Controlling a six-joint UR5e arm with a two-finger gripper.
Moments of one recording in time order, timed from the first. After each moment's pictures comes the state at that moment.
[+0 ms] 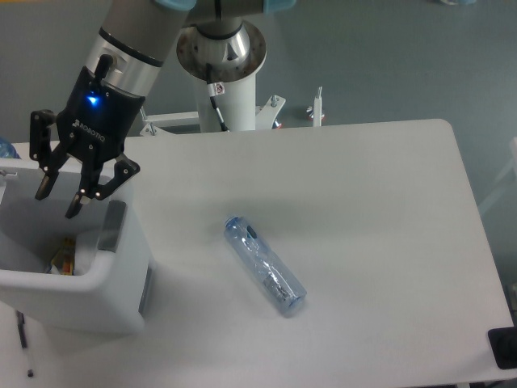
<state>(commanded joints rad) 2.19 -1.67 -1.60 -0.81 0.91 0.38</state>
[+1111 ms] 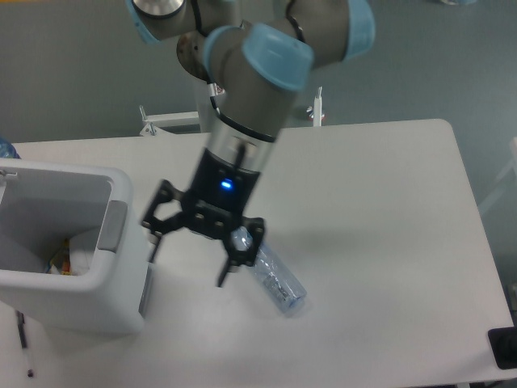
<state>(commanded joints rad) 2.49 -1.91 -1.53 -0.82 0.95 0.34</state>
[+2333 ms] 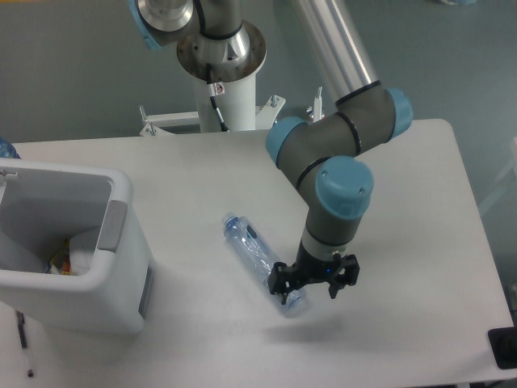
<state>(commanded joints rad) 2.44 -2.13 -1.50 -1.03 1.46 0.32</state>
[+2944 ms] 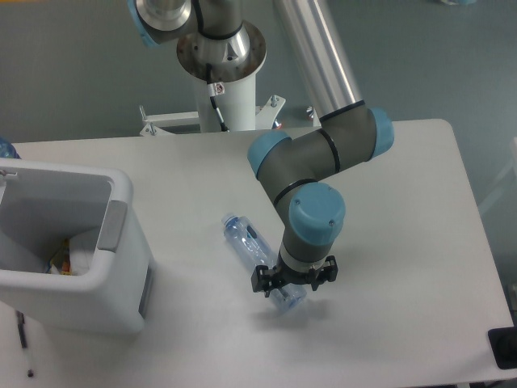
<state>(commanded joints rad) 2.39 -2.17 -1.49 -1.03 1.55 0.23</state>
